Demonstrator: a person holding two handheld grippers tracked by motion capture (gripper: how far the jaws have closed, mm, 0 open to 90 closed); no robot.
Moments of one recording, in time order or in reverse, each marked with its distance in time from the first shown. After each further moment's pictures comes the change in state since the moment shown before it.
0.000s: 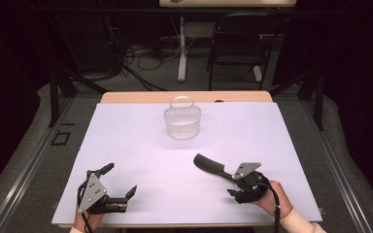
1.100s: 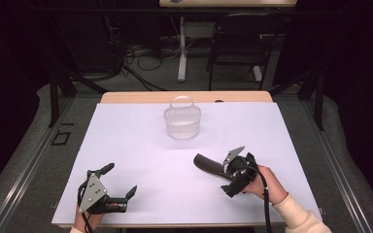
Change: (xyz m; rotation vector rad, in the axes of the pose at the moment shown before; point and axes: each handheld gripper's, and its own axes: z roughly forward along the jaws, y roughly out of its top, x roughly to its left) left arm 0.000 0.000 0.000 0.000 -0.001 0.000; right arm -0.017 0.043 0.019 0.142 0.025 -0.001
